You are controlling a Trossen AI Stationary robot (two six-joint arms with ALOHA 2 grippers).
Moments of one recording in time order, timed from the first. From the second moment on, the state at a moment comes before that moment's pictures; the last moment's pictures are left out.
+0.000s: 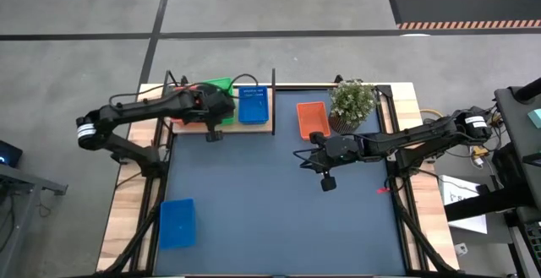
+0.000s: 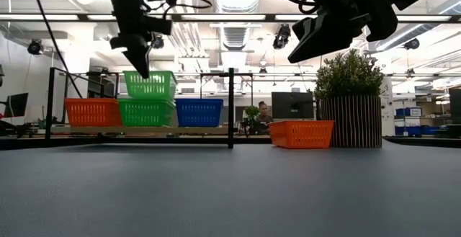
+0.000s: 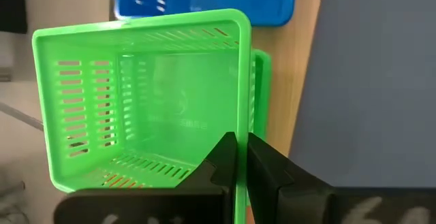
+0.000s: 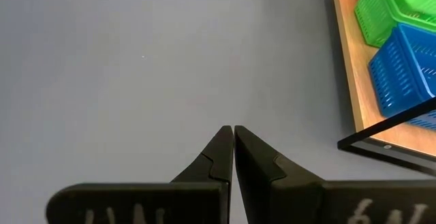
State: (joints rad) left arm 0.35 1.33 1.16 -1.02 -0.40 0.28; right arm 0.08 1.29 0.74 -0.07 0.00 -0.27
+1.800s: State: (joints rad) left arm 0.28 1.38 1.15 -1.05 -0.30 0.19; right arm 0.08 1.29 0.74 -0.08 0.00 -0.27
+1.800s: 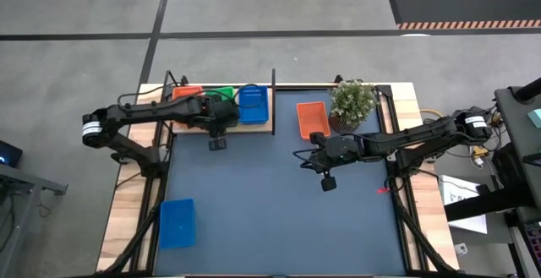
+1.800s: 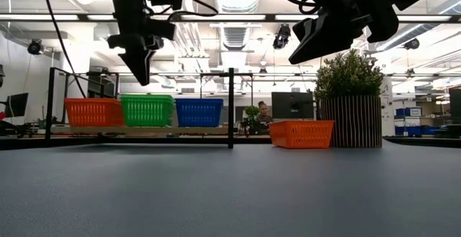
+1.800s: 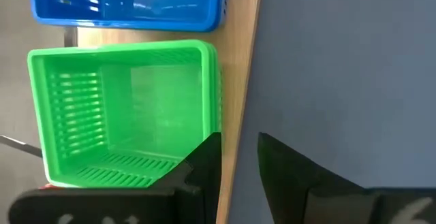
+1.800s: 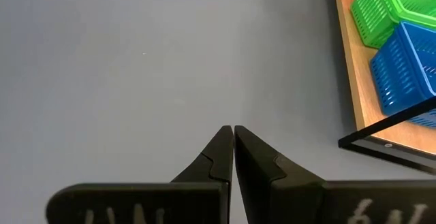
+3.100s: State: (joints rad) left arm 0.26 1.39 1.05 -1.15 -0.44 0.06; right arm 0.08 1.29 0.74 -0.09 0.00 -0.27
